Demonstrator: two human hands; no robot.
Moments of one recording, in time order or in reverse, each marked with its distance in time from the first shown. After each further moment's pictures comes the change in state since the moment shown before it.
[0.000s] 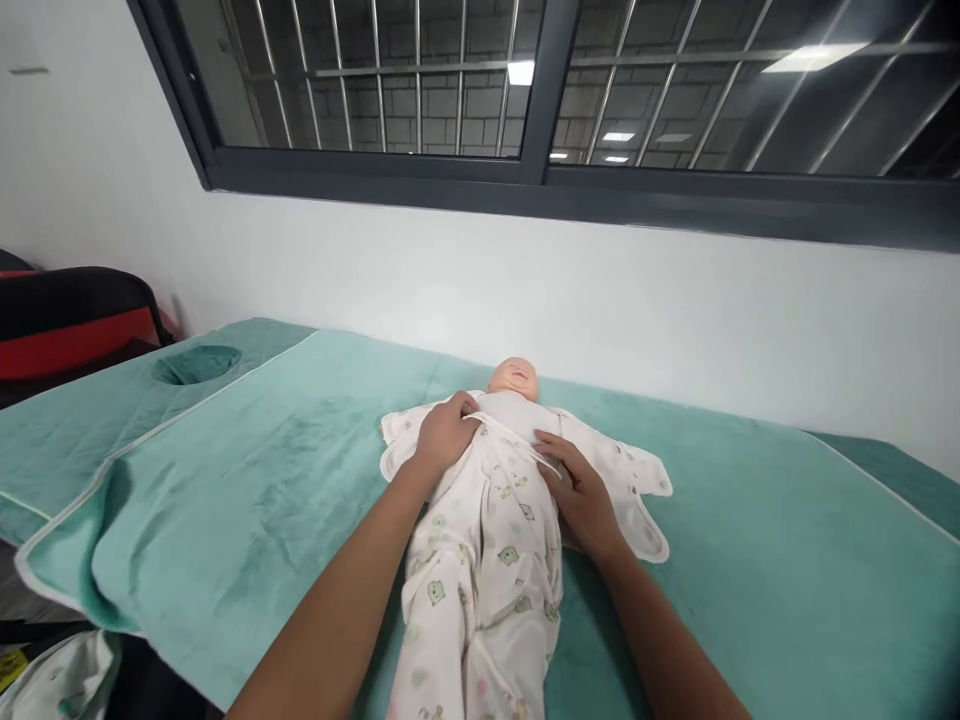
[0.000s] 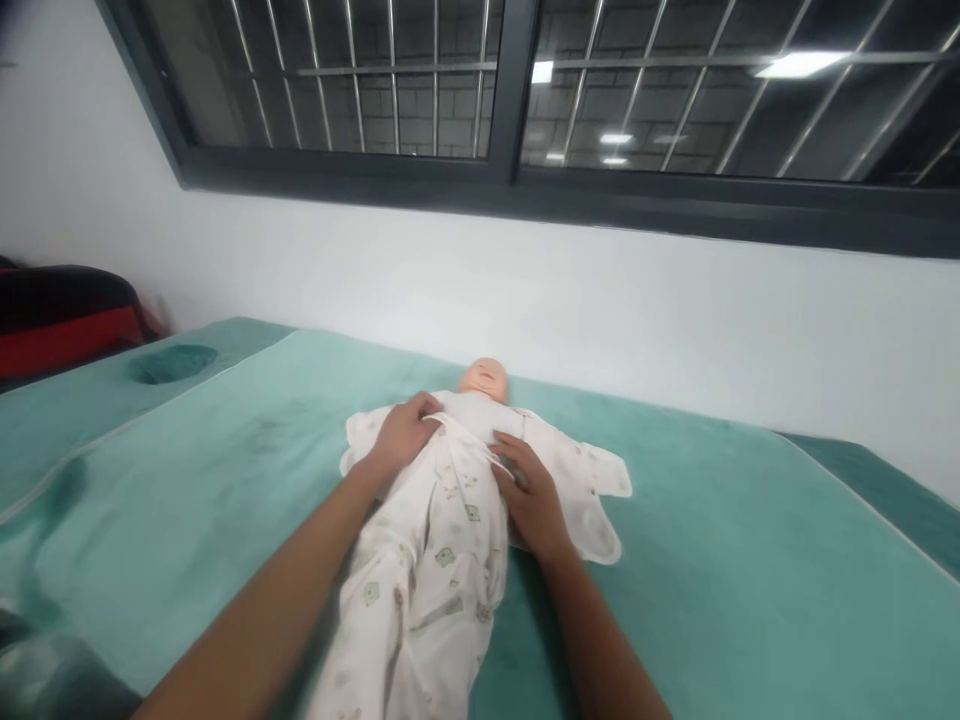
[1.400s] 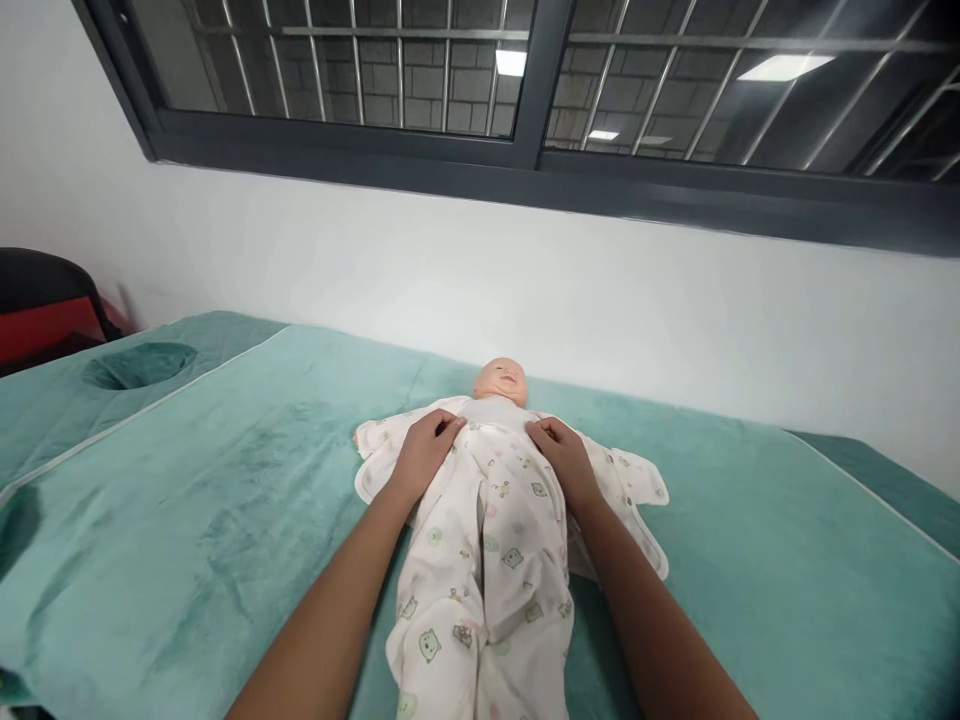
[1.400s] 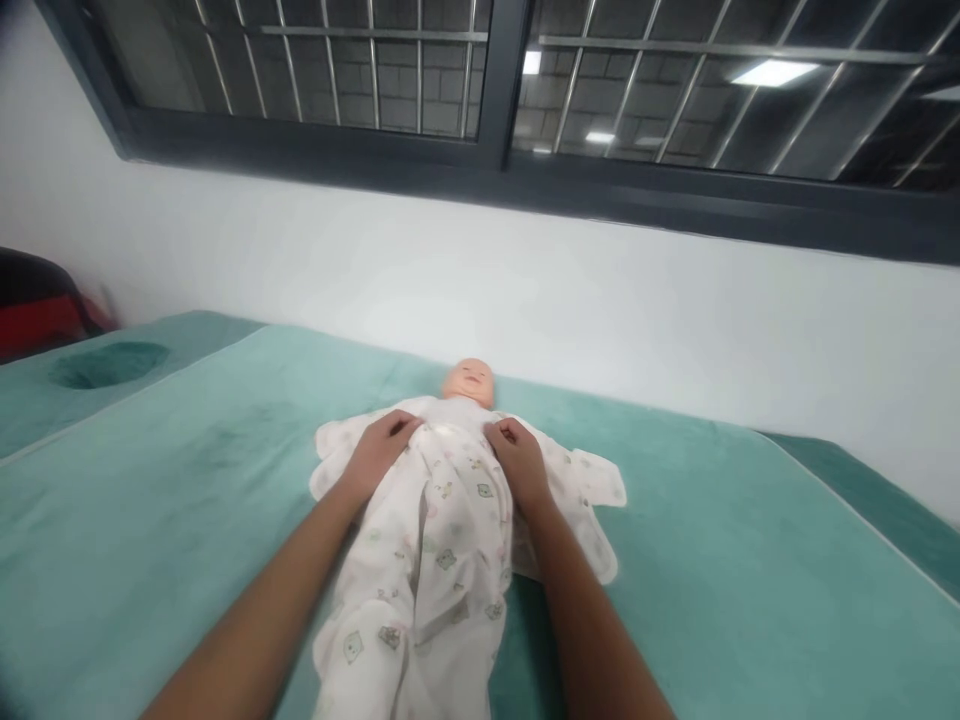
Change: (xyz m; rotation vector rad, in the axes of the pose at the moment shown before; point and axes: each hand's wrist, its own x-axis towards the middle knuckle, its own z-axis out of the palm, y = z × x) left_hand 0.000 -0.017 0.004 -0.158 -0.036 -0.069; right_hand 0.065 0.008 0.006 -0.061 0.084 0.315
